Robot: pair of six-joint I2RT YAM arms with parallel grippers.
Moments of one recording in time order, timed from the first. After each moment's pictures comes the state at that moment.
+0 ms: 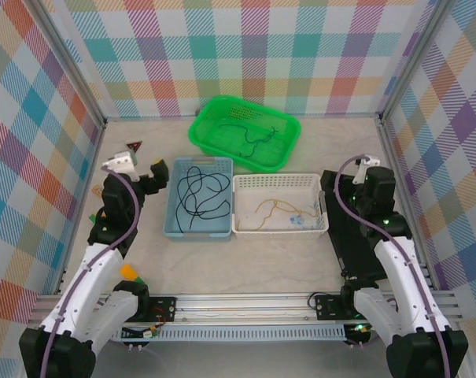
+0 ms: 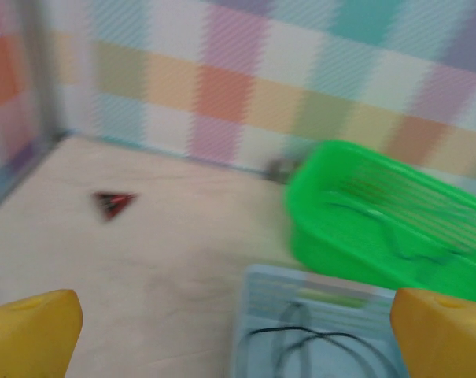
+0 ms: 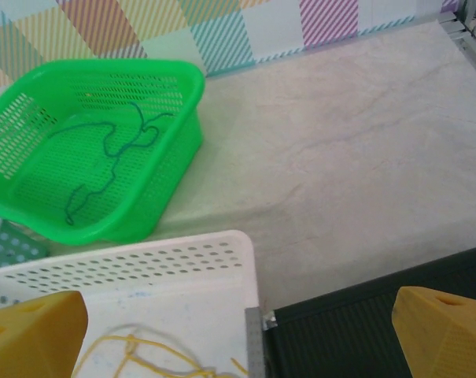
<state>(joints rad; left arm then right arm) -0.15 0.82 0.63 -0.06 -0.27 -0.30 0.06 0.84 0.71 -0.35 -0.05 0.25</state>
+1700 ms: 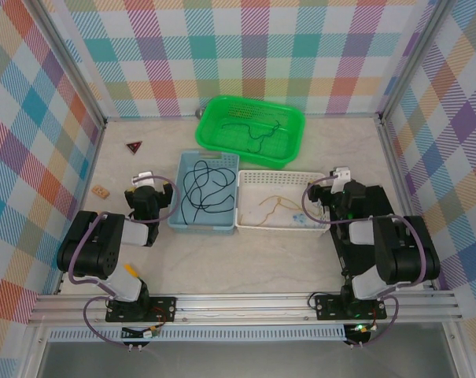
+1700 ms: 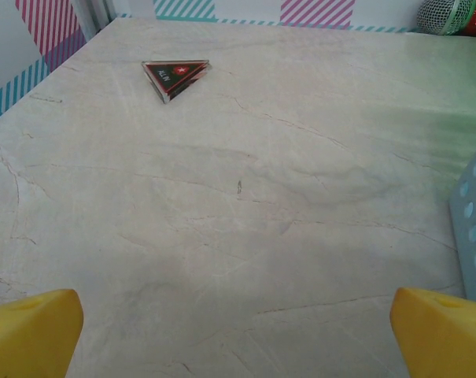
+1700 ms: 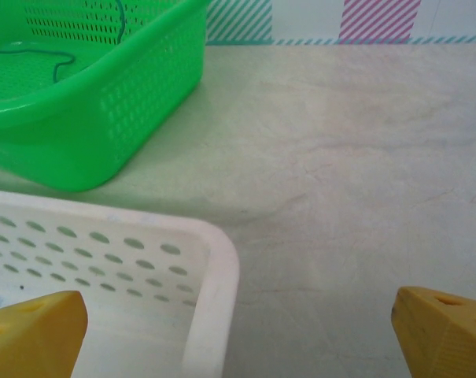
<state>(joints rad) -0.10 1.59 0.38 0.82 -0.33 -0.11 0.04 1.52 0.37 0.80 -0.11 0.01</state>
